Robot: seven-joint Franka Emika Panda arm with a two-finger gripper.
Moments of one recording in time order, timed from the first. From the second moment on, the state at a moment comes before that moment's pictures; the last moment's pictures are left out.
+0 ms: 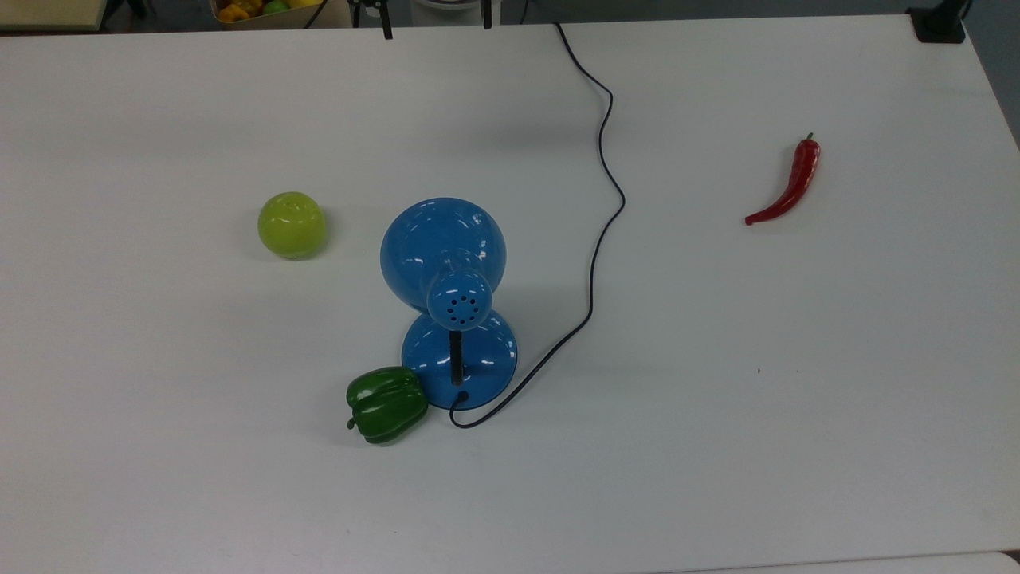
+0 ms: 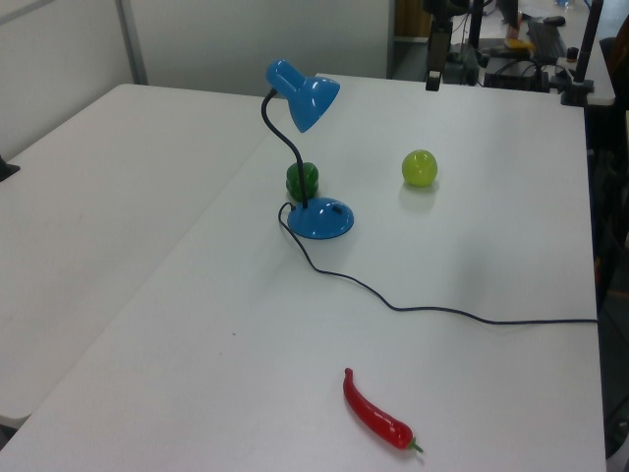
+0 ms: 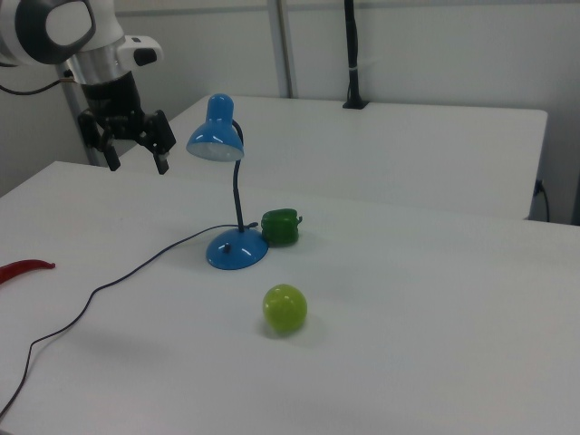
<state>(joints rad) 0.20 0.01 -0.08 -1.60 0.00 1.68 -0.11</state>
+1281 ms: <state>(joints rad) 0.19 0.00 -0.08 -1.61 0.06 1.69 -0.10</state>
